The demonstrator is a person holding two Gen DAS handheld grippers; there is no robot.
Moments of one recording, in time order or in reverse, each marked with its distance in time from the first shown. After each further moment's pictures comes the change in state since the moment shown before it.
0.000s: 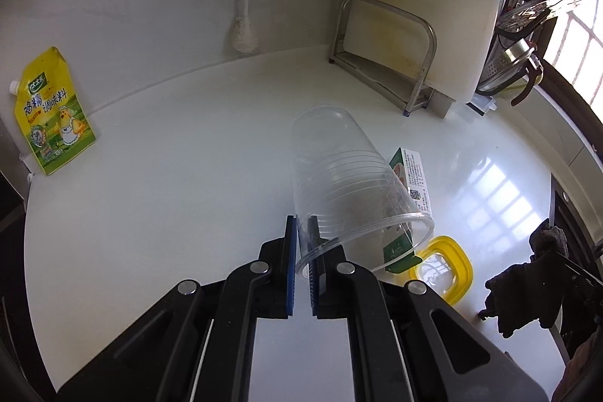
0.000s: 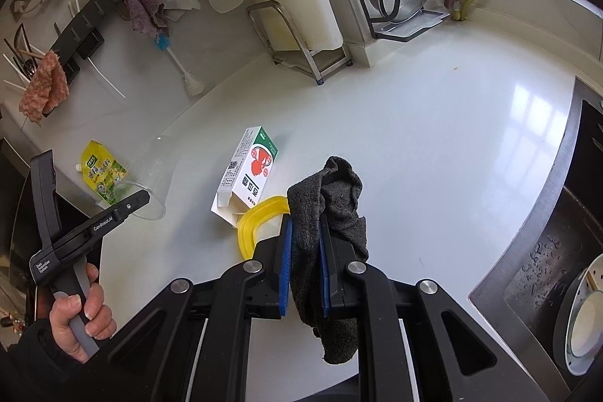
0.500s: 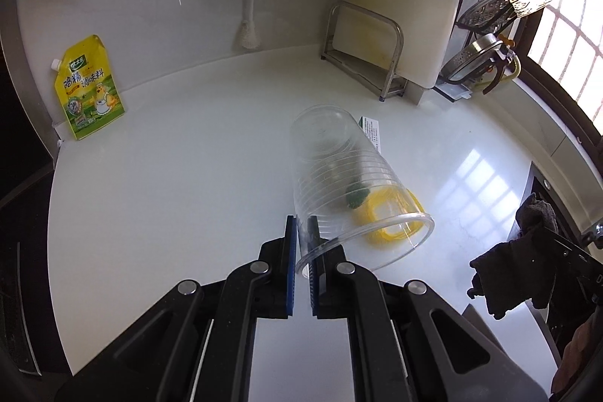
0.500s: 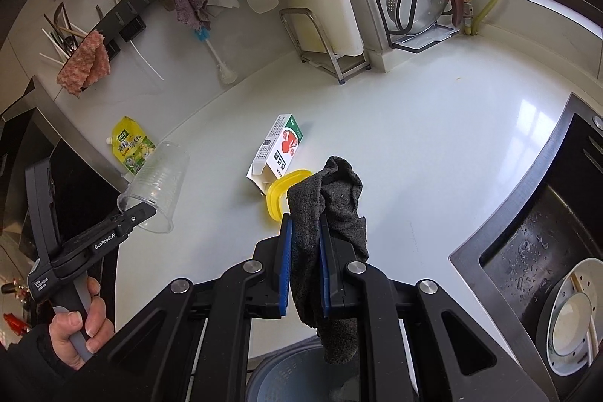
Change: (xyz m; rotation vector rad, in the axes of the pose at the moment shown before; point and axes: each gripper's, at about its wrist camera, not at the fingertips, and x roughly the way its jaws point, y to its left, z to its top) left arm -0.081 -0.033 -0.054 -0.033 0.001 0.019; right arm -0.064 0.010 -0.027 -0.083 0.016 0.056
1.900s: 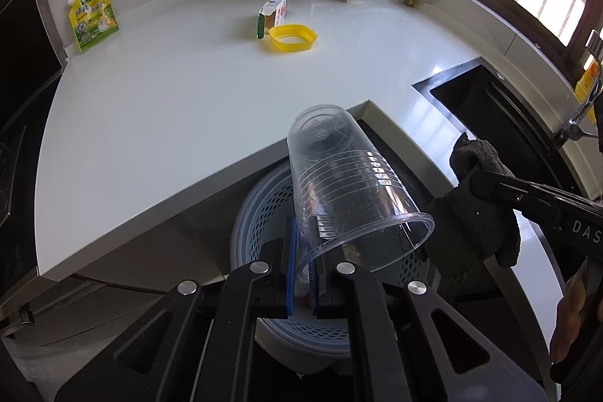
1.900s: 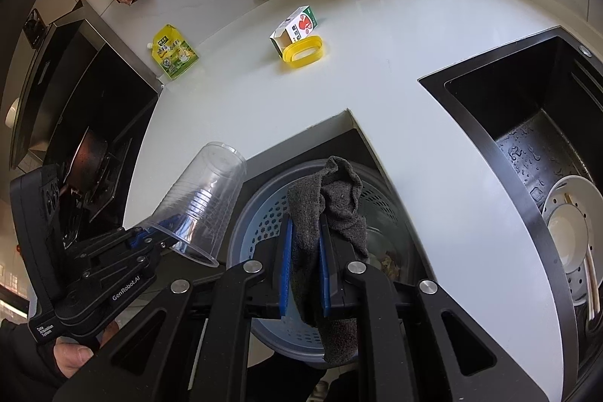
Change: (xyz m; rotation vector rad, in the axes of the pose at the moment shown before) left arm -0.089 -0.119 -0.207 0.047 0.169 -0.013; right arm -0.086 -0.035 -0.152 -0.091 0.215 0.094
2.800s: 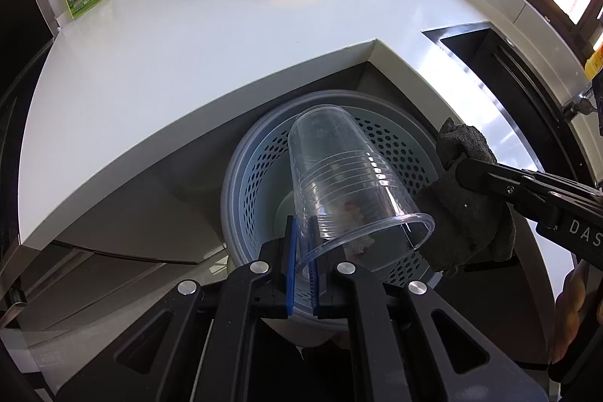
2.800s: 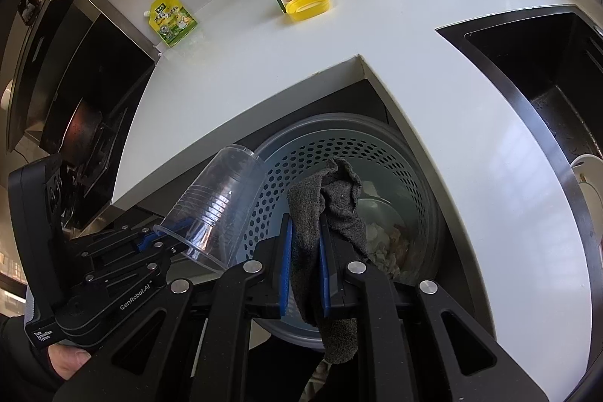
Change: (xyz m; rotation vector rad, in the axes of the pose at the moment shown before) left arm 0.030 0.000 -0.024 -0.012 0.125 0.007; right arm 0.040 0.002 -0.020 -0.016 0.106 0.008
